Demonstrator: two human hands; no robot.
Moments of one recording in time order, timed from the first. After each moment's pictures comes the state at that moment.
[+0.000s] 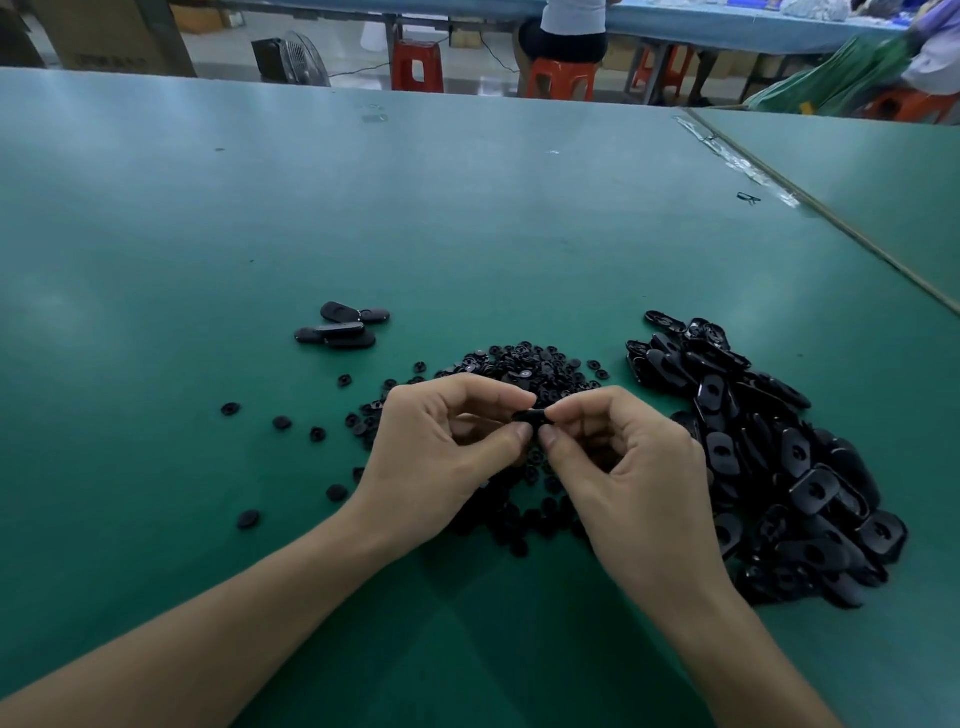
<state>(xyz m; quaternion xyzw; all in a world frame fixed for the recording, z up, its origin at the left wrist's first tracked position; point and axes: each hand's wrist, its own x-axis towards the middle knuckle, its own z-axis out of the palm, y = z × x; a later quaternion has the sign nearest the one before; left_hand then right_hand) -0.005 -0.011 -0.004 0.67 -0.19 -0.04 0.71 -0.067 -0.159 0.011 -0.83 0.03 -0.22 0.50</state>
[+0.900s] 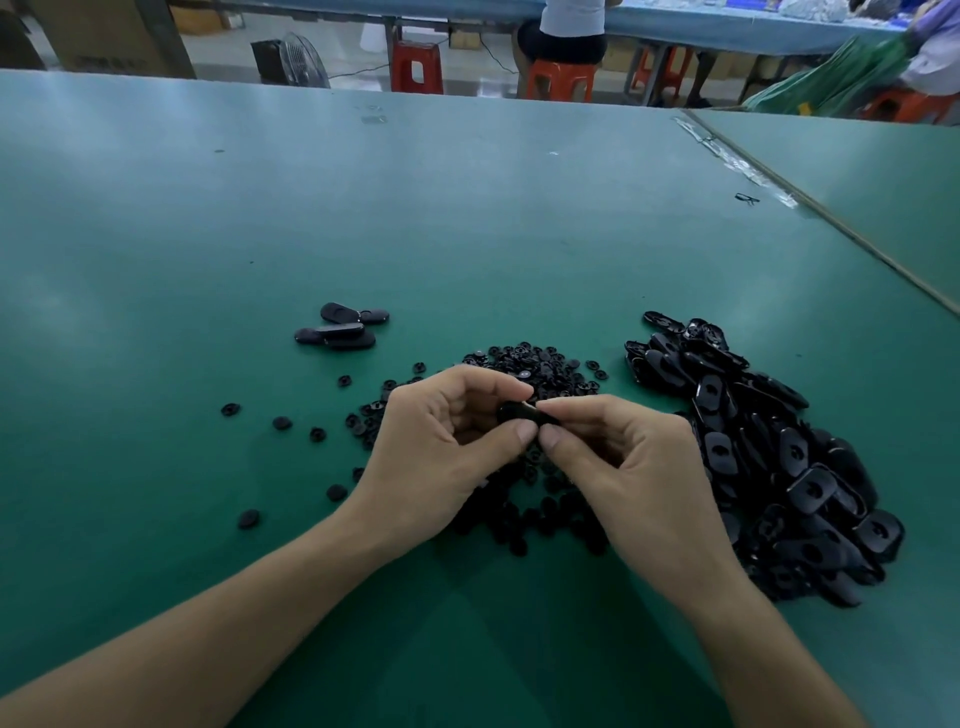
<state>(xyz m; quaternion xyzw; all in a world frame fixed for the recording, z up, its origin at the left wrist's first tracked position) -0.004 -0.010 -0.004 0.67 -0.21 -0.04 0.71 -0.062 -0.172 0.009 -0.81 0.01 -0.16 0.57</state>
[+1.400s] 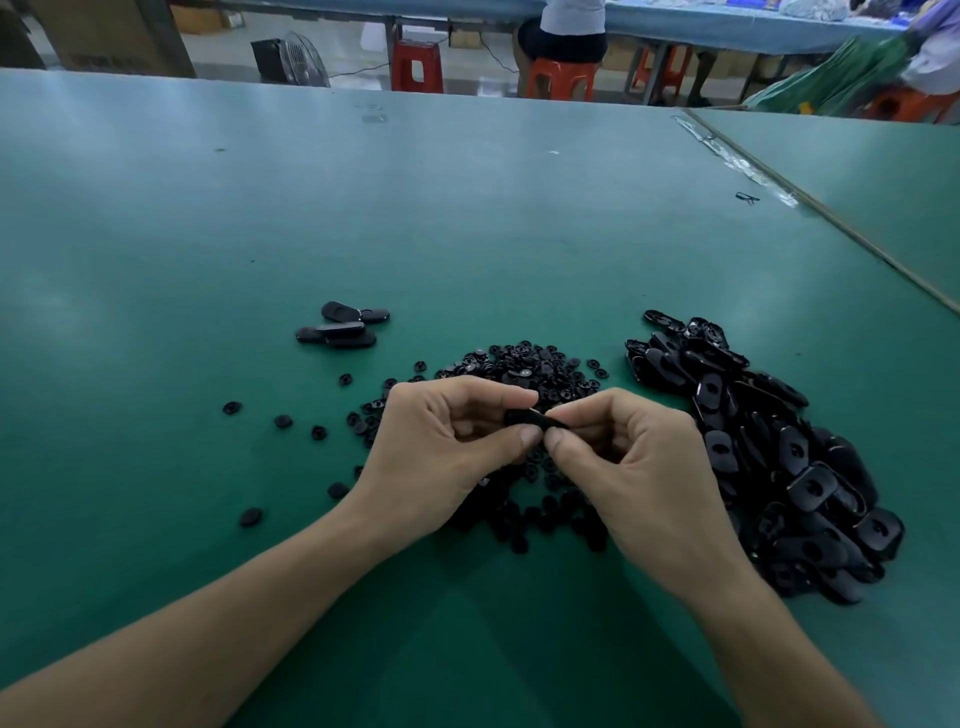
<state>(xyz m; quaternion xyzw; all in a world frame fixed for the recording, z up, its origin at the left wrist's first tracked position) -0.002 -0.010 -0.006 0.66 -0.21 -0.07 0.72 -0.064 -0.174 0.012 -0.81 0.04 -0.14 0.56</state>
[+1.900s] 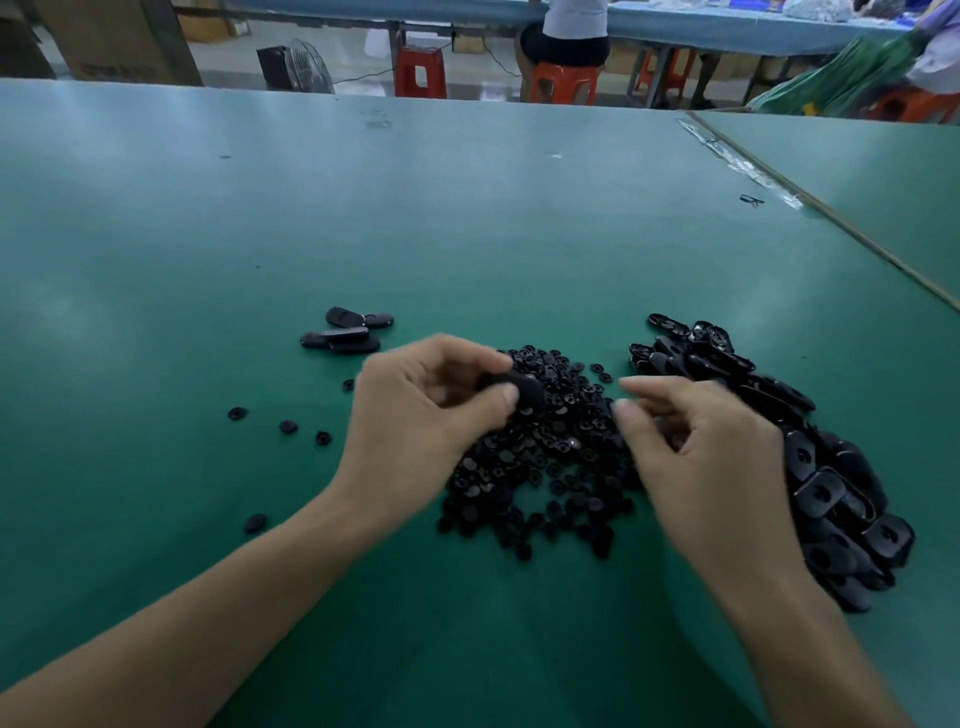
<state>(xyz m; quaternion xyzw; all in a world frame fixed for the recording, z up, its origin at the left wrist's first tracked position) 0.010 -0.006 0.012 0.69 -0.19 0.04 0.70 -0.064 -0.197 0.019 -0.90 0.11 -0.26 0.32</state>
